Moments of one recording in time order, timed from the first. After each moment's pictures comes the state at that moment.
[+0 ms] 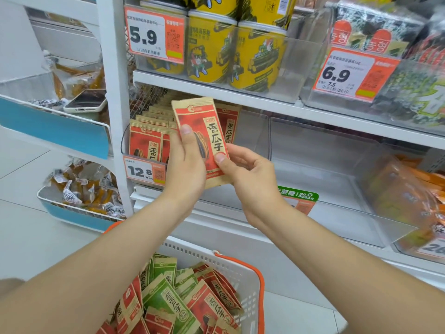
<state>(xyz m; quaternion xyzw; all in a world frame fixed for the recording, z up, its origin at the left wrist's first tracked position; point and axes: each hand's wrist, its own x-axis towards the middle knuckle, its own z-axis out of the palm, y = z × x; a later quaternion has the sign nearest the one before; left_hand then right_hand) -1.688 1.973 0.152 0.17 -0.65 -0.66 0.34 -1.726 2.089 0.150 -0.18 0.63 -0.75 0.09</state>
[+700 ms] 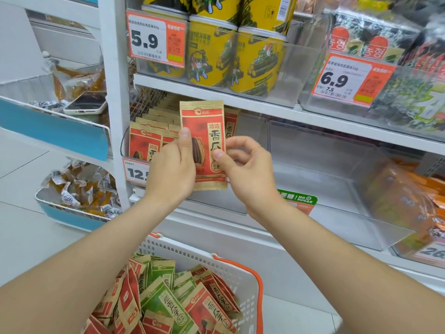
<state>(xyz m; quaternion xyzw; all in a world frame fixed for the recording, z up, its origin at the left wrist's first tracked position) -1.680 1.940 0.147 0.16 -0.84 -0.39 0.34 -1.732 2.082 0.165 -0.20 0.69 -0.70 0.04</state>
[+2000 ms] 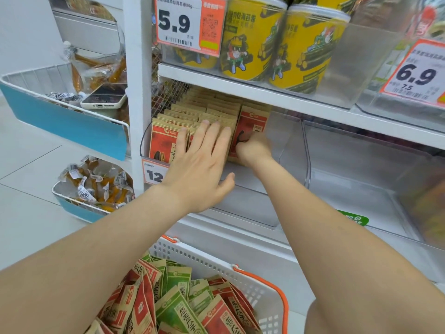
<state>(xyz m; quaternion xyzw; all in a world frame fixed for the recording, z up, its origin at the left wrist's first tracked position) -1.706 1.898 0.131 0.04 -0.97 0.02 0.22 -1.869 1.990 0.136 -0.12 0.91 -0.40 0.03</state>
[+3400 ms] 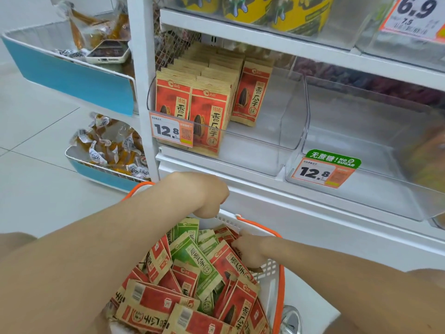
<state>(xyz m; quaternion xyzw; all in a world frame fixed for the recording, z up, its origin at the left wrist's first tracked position) -1.651 1.942 0.086 -0.03 -0.95 0.02 -0.30 -1.711 2.118 -0.097 -0.55 0.71 0.33 0.29</state>
